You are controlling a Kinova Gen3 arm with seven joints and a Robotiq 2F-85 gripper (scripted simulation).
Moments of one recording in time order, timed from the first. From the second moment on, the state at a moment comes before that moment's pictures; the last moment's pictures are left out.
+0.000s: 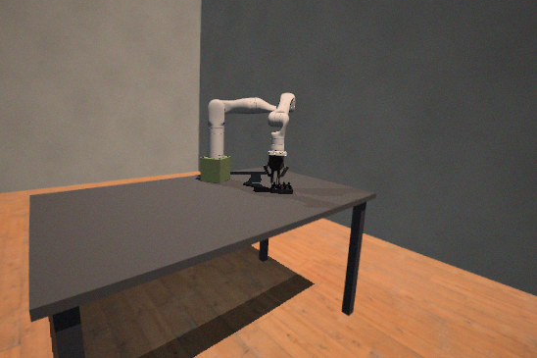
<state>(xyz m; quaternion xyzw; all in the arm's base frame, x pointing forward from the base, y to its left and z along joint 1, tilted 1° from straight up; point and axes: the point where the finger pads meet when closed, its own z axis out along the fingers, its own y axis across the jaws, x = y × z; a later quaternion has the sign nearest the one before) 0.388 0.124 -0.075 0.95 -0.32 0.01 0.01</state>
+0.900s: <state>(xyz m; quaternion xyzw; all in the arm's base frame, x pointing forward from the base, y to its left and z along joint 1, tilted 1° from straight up) 0.388 0.124 -0.081 0.95 -0.32 0.01 0.00</state>
